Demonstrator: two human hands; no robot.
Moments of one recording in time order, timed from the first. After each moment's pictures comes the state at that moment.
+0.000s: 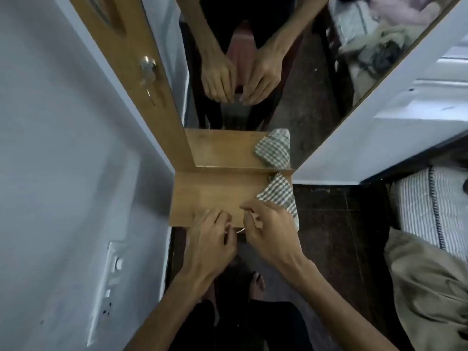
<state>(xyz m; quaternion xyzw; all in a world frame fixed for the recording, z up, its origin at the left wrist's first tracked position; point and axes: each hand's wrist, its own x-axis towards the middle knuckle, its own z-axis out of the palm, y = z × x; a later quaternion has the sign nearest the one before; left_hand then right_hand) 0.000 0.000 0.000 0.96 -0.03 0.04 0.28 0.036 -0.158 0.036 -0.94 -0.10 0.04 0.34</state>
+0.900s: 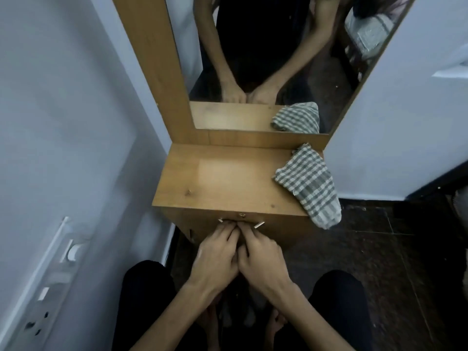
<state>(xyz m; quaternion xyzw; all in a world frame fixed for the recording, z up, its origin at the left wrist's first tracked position) -0.032 -0.009 -0.242 0.98 -0.11 0.02 0.18 -0.013 -0.148 -0.222 -0.95 -0.14 0.11 0.26</state>
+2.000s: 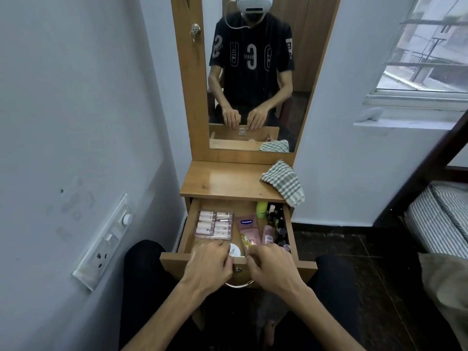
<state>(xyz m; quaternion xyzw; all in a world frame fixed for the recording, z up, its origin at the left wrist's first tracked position) -0.174 -0.010 -0.170 0.99 -0.09 0.10 0.10 -0.157 -0.191 -0.152 -0.96 -0.20 0.02 0.21</state>
